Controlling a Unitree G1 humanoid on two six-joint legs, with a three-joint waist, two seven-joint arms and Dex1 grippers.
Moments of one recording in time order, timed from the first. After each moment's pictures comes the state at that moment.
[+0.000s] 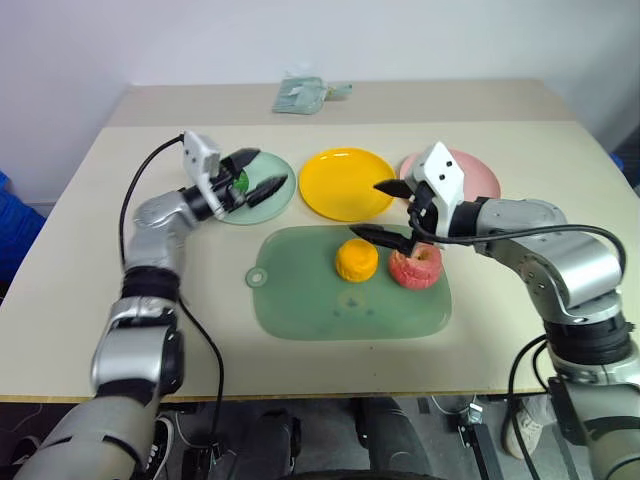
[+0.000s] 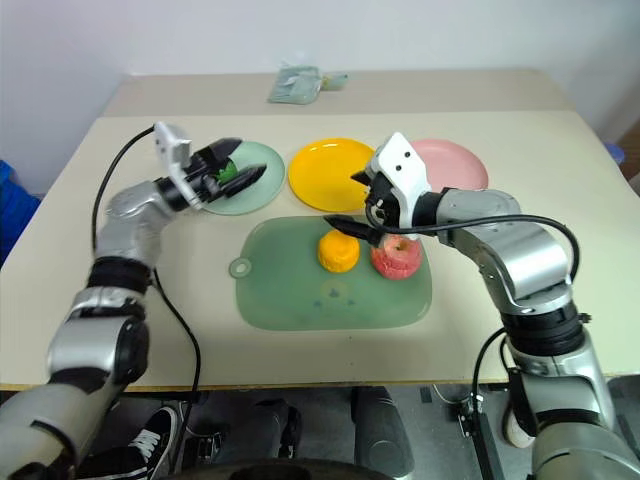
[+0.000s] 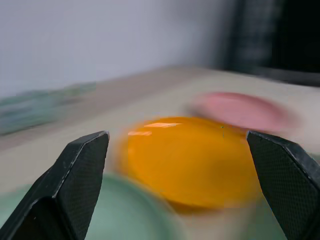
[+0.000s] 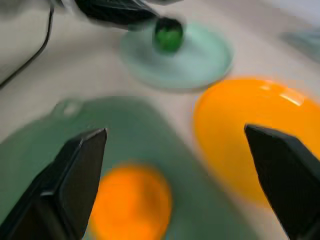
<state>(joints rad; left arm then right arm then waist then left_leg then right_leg) -0.74 0.48 0.11 0.53 -0.47 0.16 -1.27 -0.62 -0.70 0.10 -0.35 0.47 0.88 0.78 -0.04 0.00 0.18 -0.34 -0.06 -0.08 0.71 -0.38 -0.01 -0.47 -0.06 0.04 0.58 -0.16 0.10</state>
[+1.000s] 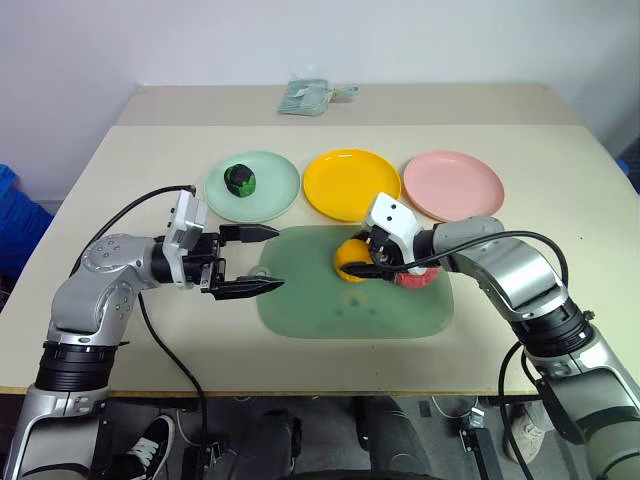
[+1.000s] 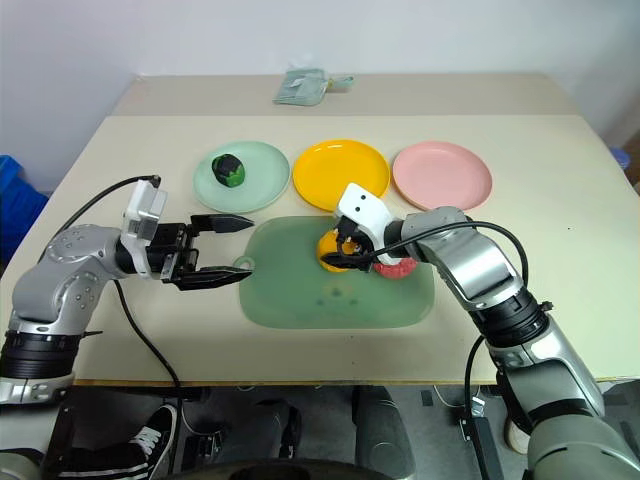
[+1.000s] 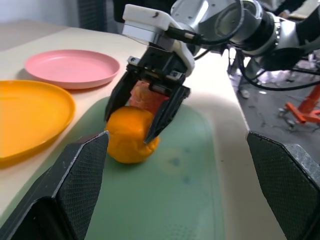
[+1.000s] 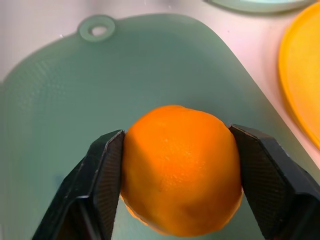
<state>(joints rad) -0.40 0.68 0.07 -0.09 -0.61 0.40 -1.32 -0.69 -0.61 0.33 -0.17 0.29 0.86 0.84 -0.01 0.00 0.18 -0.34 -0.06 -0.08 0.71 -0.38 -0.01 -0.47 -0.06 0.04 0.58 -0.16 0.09</state>
